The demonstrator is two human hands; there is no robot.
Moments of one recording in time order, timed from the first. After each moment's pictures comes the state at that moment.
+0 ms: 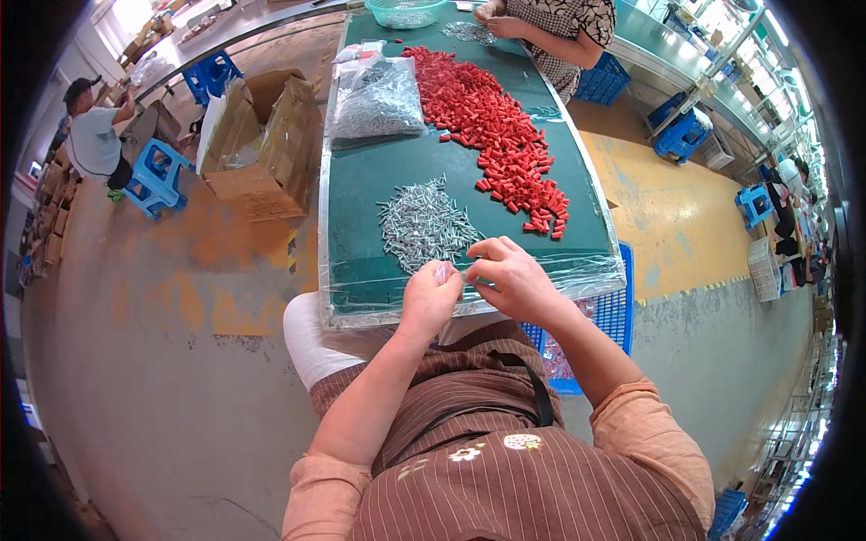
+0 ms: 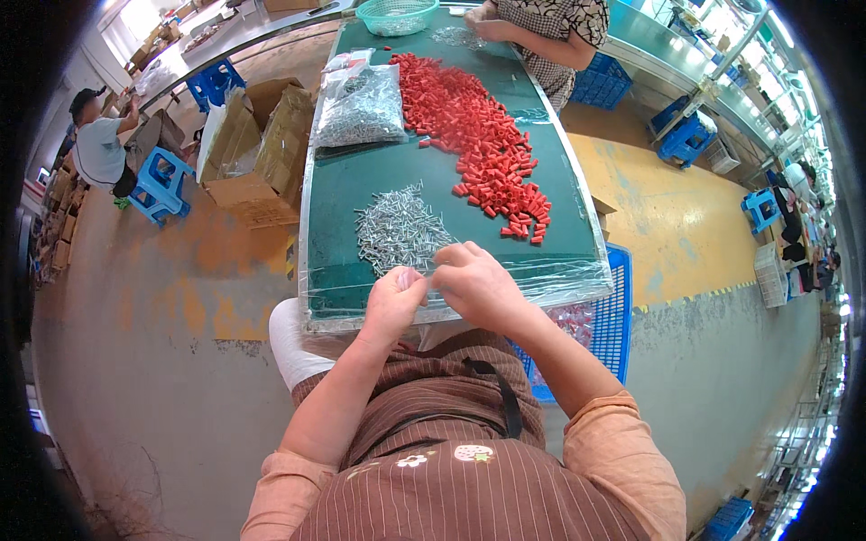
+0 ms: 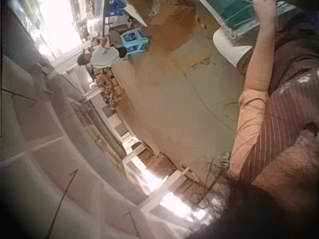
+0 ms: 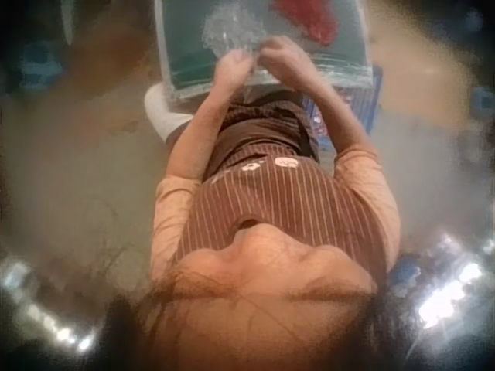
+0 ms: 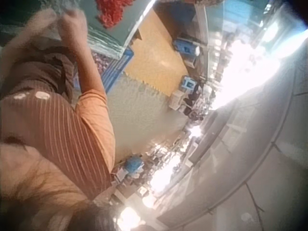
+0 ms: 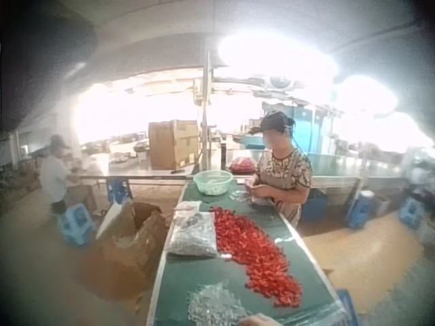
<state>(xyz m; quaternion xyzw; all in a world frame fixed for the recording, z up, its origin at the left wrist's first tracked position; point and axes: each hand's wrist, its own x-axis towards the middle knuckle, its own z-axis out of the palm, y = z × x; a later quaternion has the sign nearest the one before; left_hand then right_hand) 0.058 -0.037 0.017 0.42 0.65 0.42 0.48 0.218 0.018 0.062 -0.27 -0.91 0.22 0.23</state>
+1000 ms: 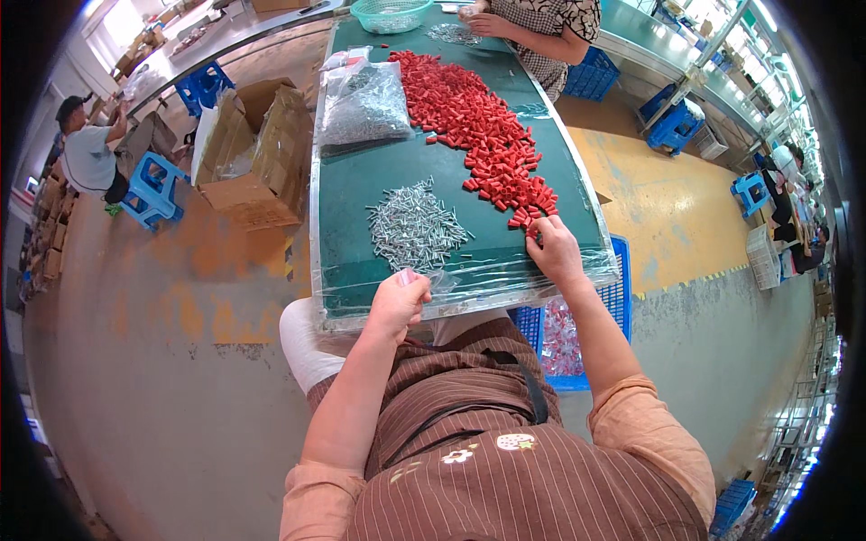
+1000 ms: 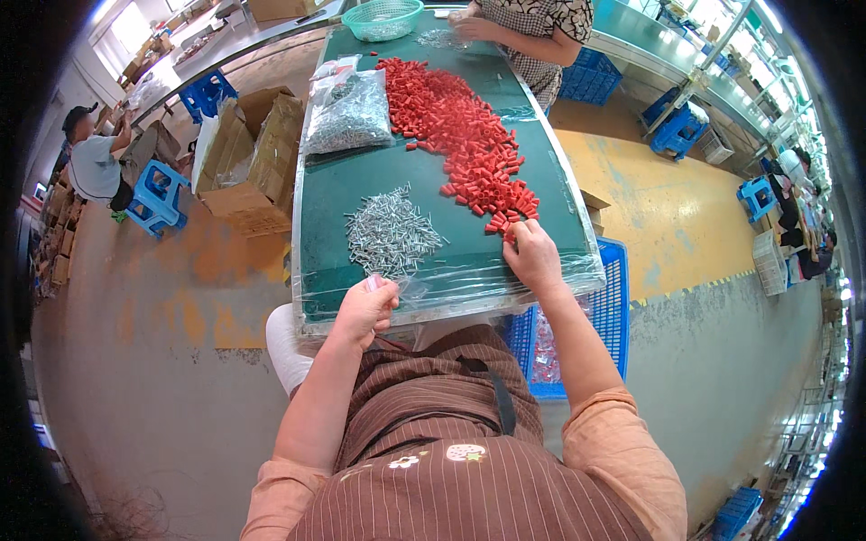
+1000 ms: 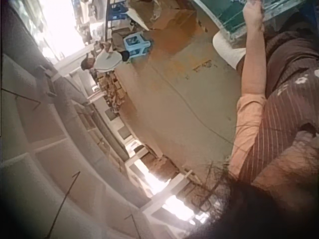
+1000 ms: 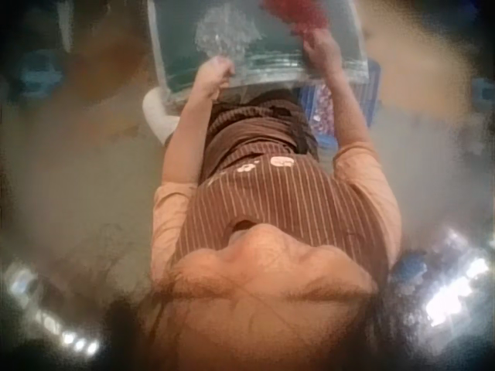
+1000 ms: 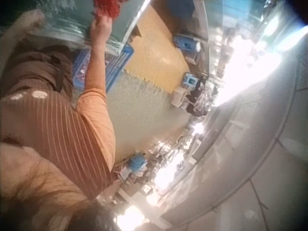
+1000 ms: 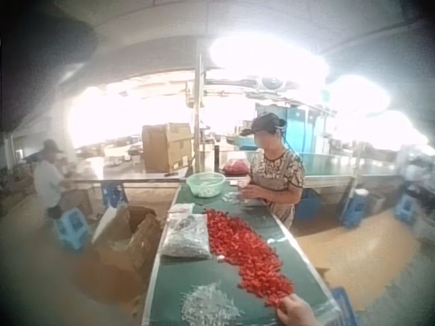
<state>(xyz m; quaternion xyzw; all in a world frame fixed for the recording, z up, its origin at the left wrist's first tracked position) 0.026 -0.044 0.003 0.20 0.56 0.43 0.68 0.304 0.071 -0.015 -0.52 -0.81 0.05 0.27</state>
